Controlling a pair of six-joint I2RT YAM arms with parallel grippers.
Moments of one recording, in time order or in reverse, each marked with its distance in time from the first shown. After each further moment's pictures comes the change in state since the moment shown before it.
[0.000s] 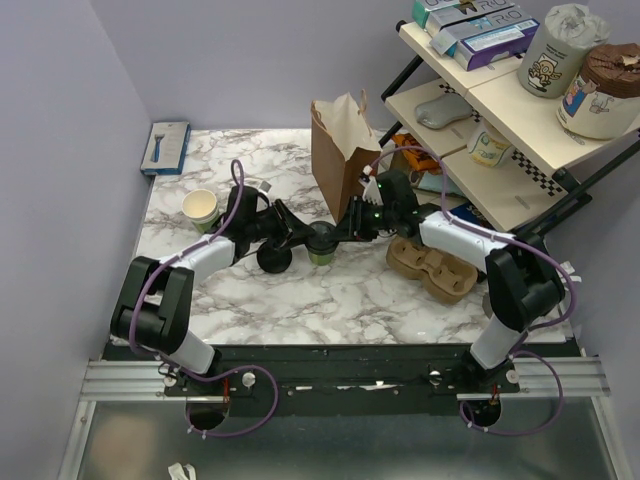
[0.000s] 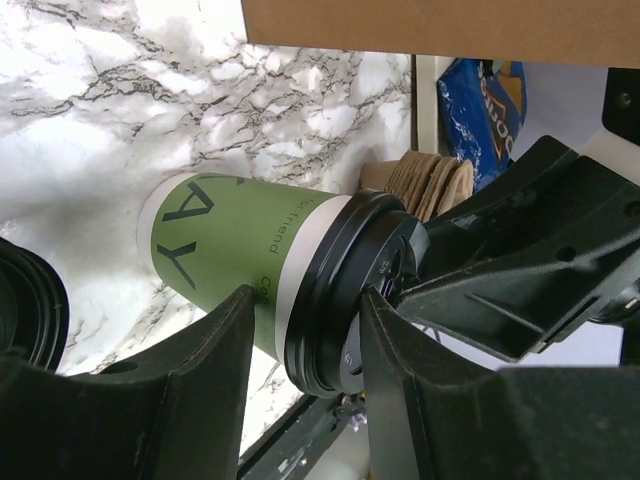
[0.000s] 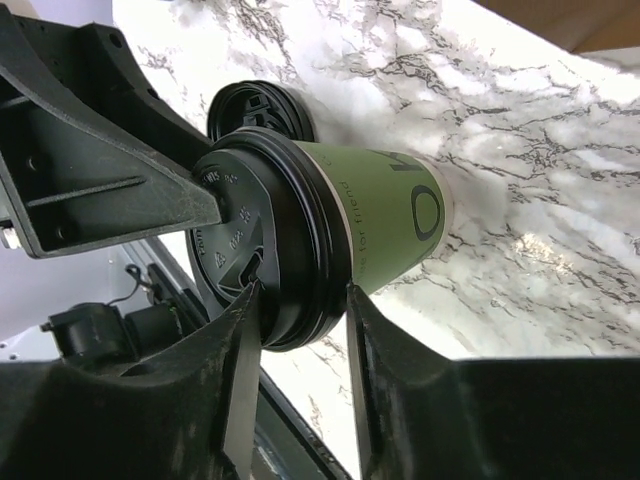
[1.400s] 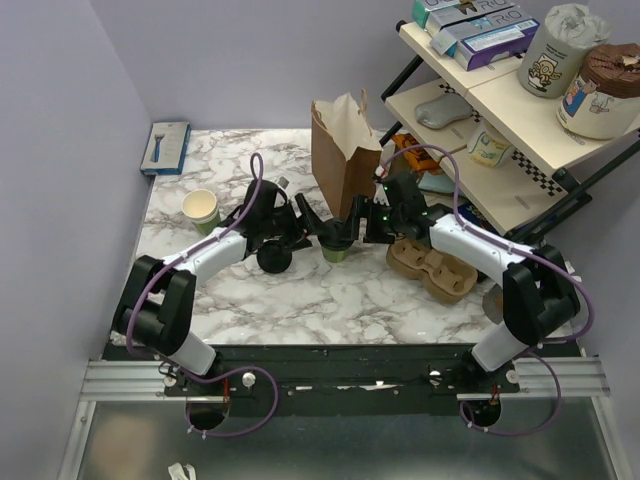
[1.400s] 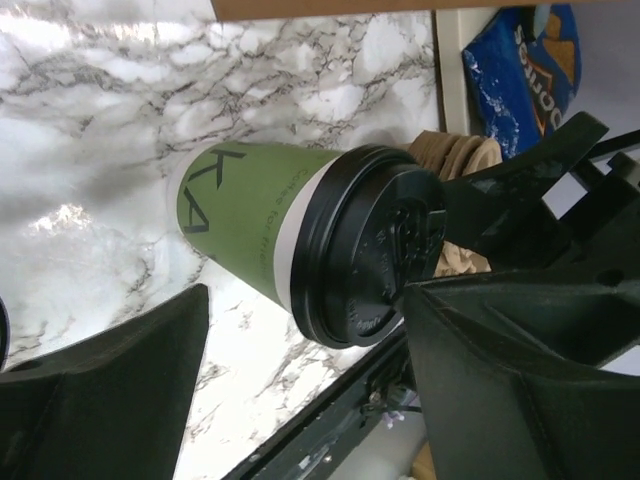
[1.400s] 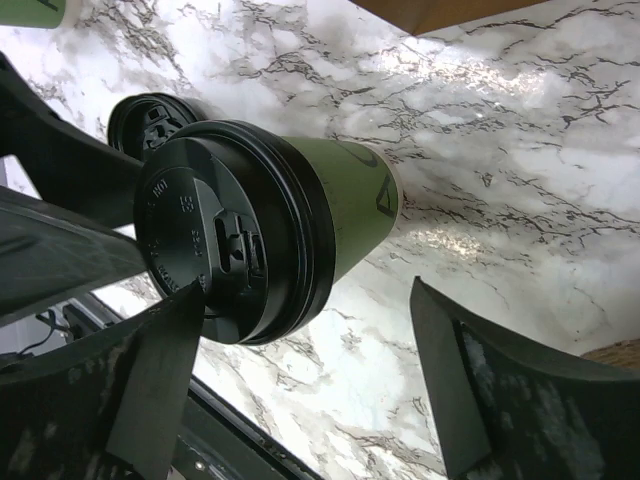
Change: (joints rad) left arm -0.115 -0.009 0.145 -0.175 -0.117 0.088; right arm 0.002 -0.110 -0.002 -0.187 0.221 -0.077
